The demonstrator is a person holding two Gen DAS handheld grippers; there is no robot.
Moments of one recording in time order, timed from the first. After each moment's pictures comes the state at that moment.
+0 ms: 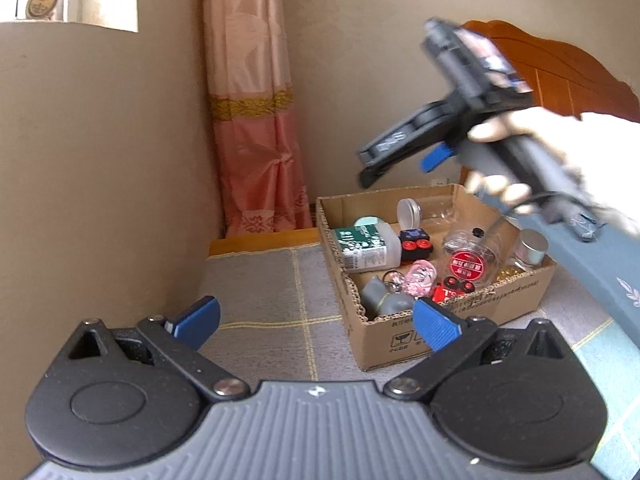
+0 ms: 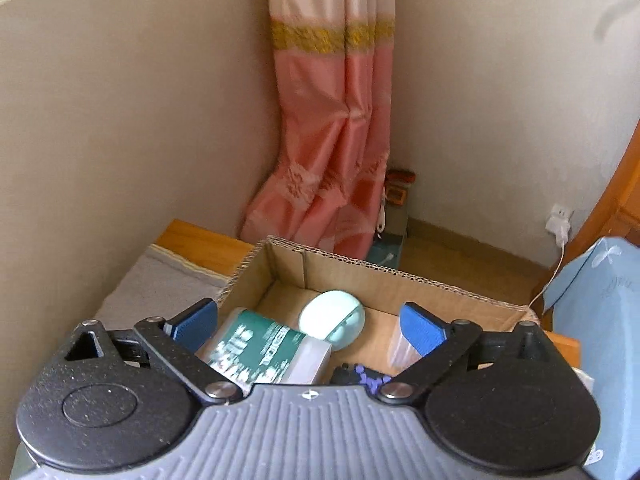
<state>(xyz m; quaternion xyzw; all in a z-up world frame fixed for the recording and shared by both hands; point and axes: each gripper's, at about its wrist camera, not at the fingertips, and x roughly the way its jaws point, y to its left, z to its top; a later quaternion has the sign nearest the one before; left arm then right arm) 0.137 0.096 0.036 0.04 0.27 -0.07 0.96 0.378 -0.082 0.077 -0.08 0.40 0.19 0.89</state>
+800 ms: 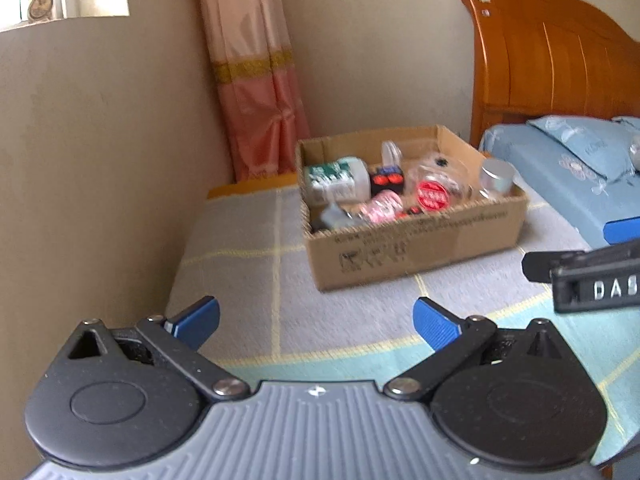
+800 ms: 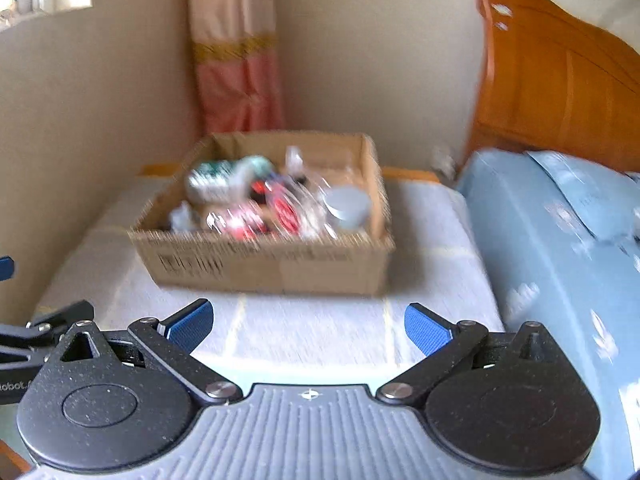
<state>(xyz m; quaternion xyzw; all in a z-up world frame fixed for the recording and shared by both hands) 0.086 0.030 0.018 0.07 0.33 -0.02 0.94 0.108 -0.158 0.047 -0.02 0.36 0.03 0.93</state>
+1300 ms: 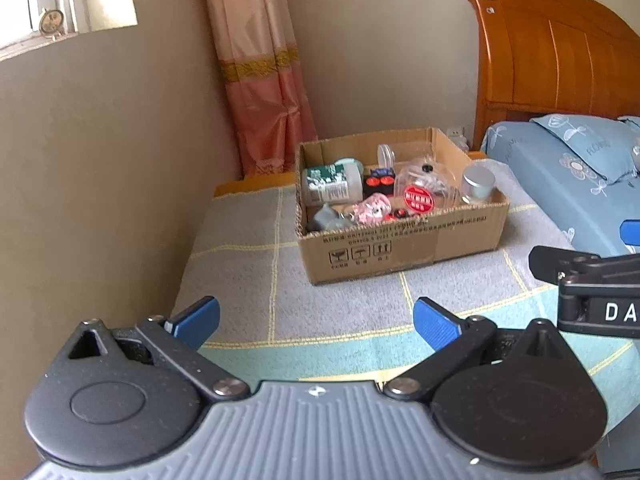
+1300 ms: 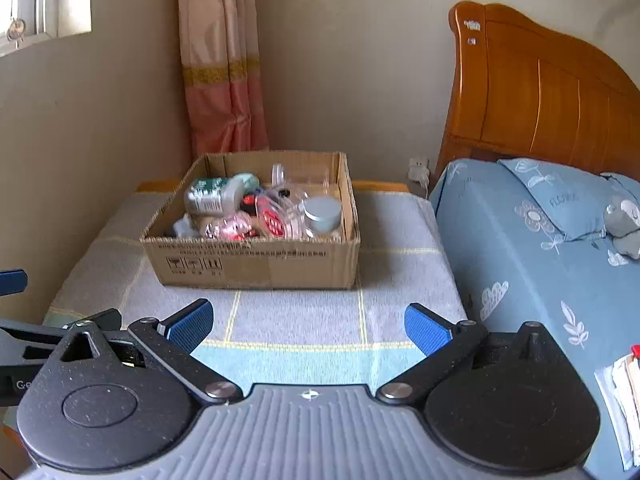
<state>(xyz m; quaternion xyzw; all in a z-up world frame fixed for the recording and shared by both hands) 0.066 0.015 0.051 0.07 0.34 0.00 0.94 0.057 -0.165 0.078 -0.01 0.33 0.01 0.94</state>
